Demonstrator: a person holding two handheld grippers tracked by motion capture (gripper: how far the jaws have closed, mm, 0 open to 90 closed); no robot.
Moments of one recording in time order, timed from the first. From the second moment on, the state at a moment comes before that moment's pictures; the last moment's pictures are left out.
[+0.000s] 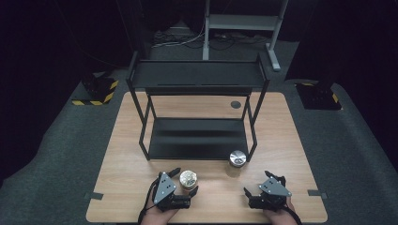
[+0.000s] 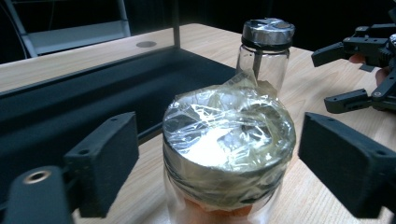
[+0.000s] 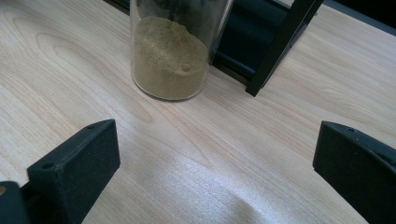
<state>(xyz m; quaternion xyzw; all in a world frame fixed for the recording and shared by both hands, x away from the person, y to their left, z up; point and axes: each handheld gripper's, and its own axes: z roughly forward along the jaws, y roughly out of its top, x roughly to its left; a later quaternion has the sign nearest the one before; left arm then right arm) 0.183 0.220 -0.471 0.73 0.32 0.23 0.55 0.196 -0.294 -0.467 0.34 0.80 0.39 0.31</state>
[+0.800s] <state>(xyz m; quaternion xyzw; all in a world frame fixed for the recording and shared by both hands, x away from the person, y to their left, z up) 0.181 0.225 -0.478 0.72 0.33 0.23 0.56 0.197 -0.295 -0.466 0.34 0.80 0.39 0.31</state>
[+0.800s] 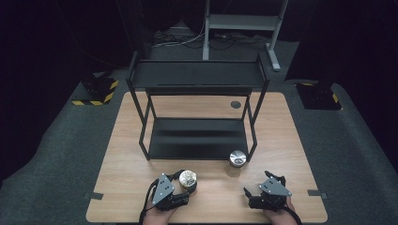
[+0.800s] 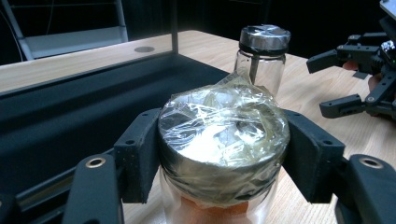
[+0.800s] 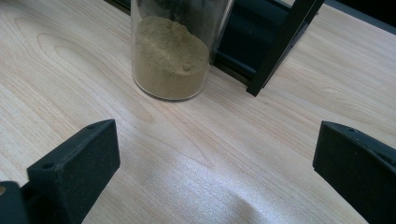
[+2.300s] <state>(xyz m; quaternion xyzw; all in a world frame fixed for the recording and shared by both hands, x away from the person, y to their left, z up) 0.156 0.288 -0.450 0.66 0.39 0.30 0.57 0.197 -0.296 -0.466 0.34 0.80 0.39 0.31</state>
